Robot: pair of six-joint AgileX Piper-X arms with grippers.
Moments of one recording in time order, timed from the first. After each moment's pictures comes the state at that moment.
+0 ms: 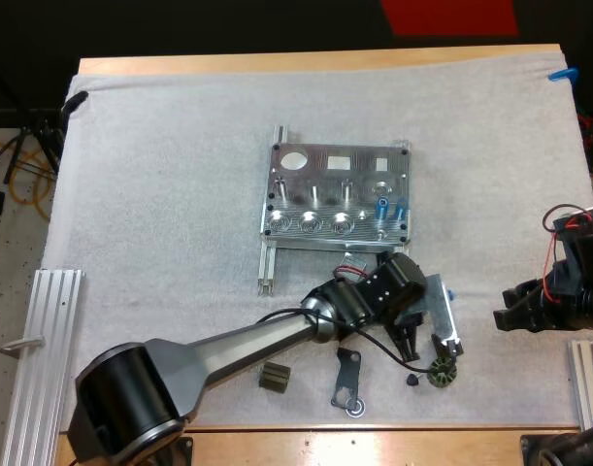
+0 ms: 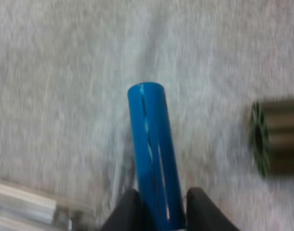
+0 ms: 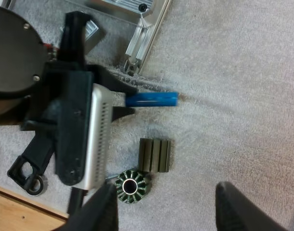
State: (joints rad) left arm -1.01 1.75 -1.03 0.34 0.07 -1.41; right arm 0.40 0.90 -1.25 1.52 -0.09 -1.77
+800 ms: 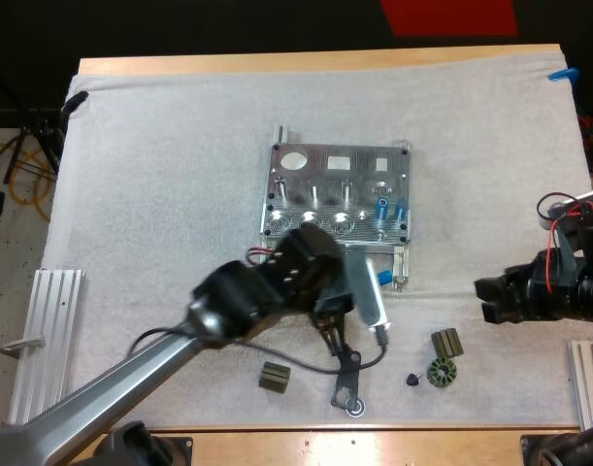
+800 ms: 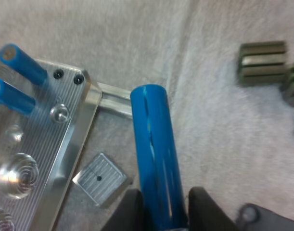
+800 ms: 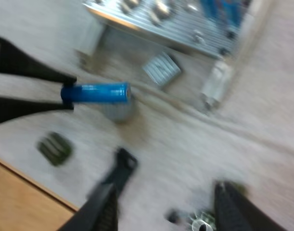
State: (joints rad) left arm -0.85 1.24 -1.03 0.81 0.16 -1.34; right arm 0.40 0.90 -1.25 1.39 -0.30 -1.75
